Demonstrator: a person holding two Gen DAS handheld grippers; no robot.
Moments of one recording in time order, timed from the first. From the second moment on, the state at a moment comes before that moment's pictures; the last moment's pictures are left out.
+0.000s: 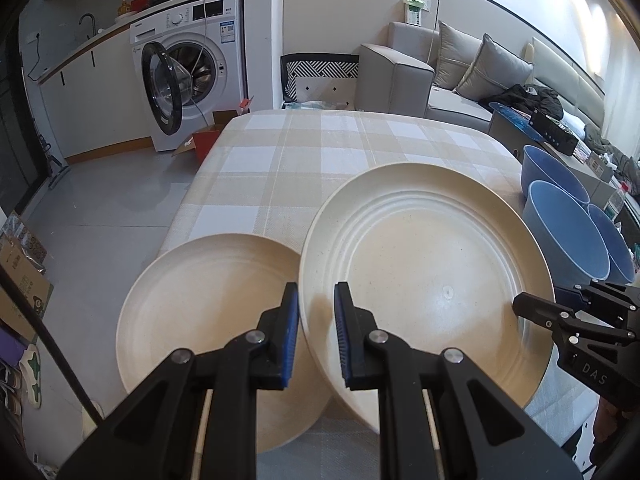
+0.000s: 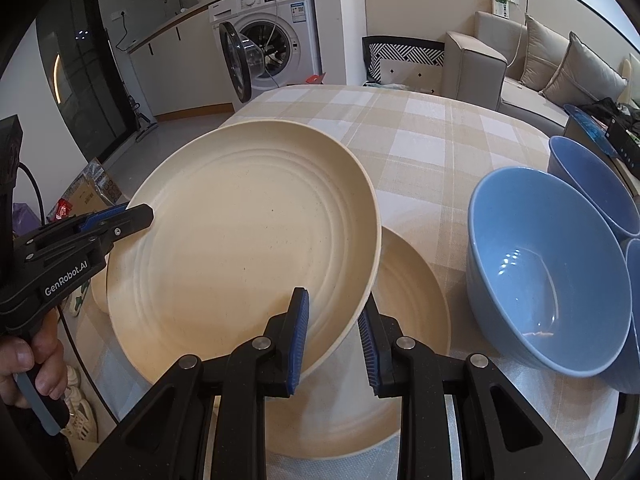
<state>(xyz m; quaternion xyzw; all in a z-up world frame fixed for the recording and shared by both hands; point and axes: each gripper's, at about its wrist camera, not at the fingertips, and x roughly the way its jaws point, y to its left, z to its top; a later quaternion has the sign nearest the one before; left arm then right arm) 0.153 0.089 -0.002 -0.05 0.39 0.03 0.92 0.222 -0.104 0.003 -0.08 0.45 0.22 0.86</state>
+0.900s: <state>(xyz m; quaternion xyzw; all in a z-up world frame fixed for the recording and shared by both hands) 0.148 0.069 -0.021 -0.04 0.42 0.02 0.91 0.207 -0.122 -0.012 -0.09 0.46 0.19 0.86</state>
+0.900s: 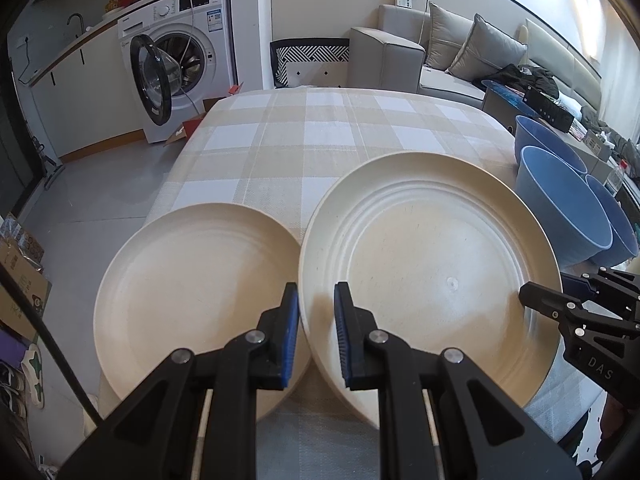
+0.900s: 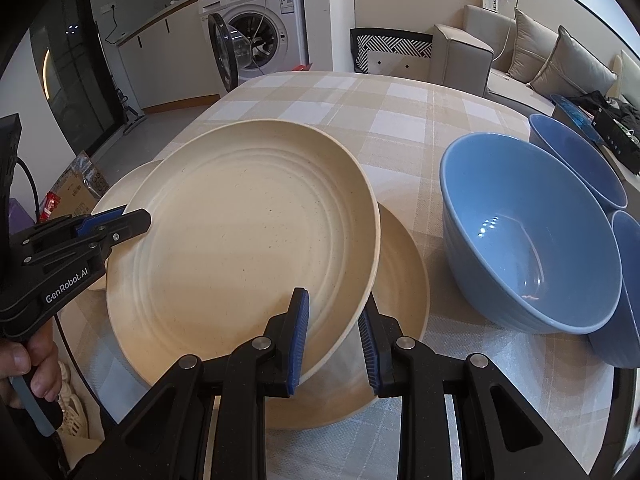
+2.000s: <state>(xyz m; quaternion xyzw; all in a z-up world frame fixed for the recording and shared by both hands) 0.161 0.042 -0.037 -0.01 0.44 -0.01 0.90 0.210 -0.145 -0.022 -0.09 0.47 0.15 0.86</state>
